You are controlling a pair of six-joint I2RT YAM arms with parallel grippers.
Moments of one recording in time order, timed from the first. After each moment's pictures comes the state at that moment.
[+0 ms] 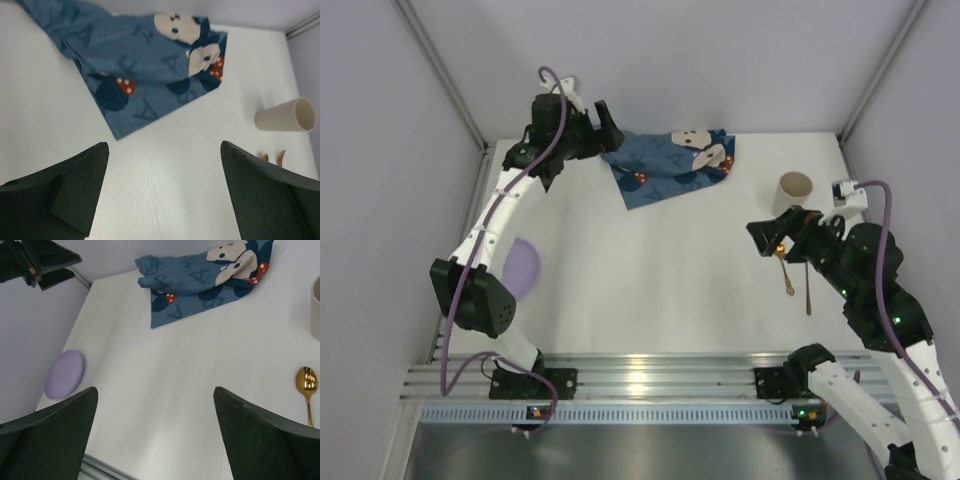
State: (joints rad) left arm -0.27 1.65 1.72 -0.41 0.16 -0.44; right arm 0.38 0.63 1.01 -0.59 -0.04 0.49
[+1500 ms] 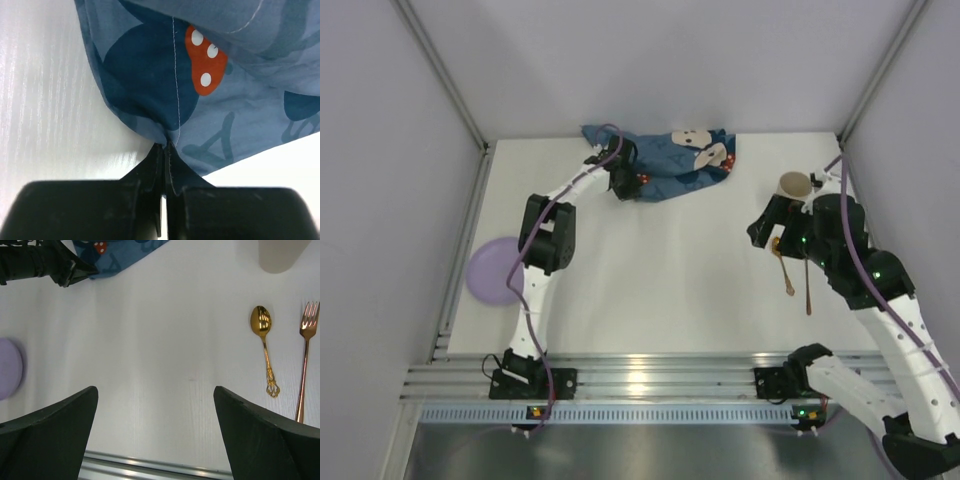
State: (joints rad) left arm -0.37 2.41 2.00 -0.53 0.02 -0.81; right arm 0.38 0.81 1.13 -0.87 0.12 0.53
